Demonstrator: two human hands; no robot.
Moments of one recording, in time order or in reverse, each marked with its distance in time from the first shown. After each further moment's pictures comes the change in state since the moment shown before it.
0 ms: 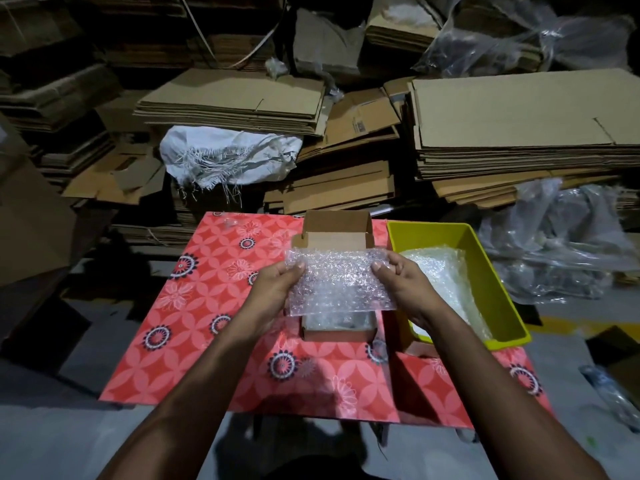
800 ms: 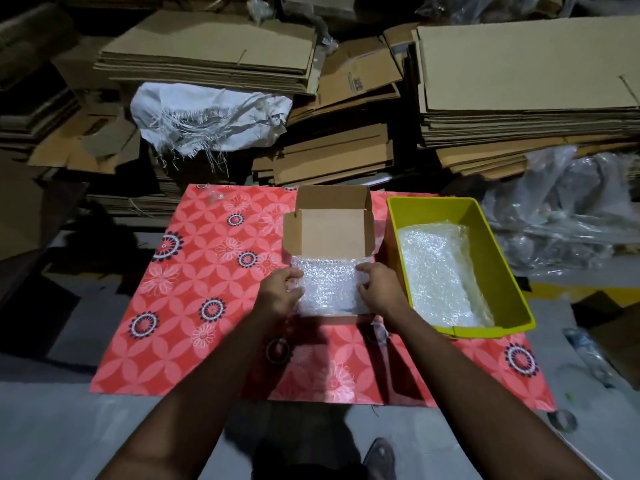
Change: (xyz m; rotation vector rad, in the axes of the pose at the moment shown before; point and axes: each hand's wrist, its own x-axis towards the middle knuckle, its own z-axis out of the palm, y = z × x) left_hand 0.068 -0.103 -0.018 0.646 -0.003 0.035; right_hand 0.046 0.076 0.023 -0.908 0.077 0.075
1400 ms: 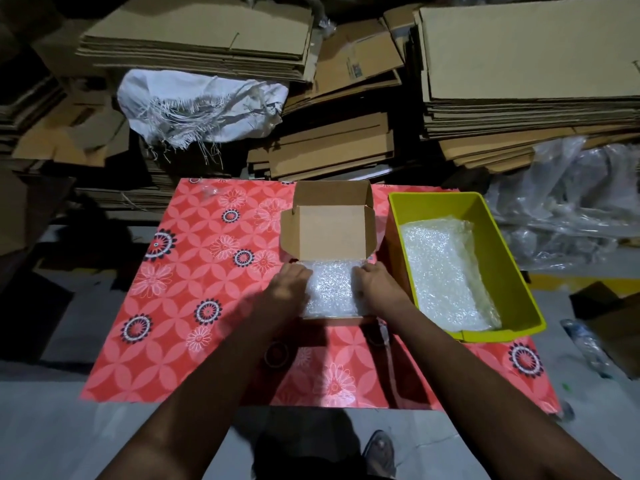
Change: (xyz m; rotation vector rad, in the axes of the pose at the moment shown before) left_hand 0.026 -0.018 0.015 0.674 -0.128 0.429; right_hand 0.023 0.005 0.010 -0.418 -0.261 -0.043
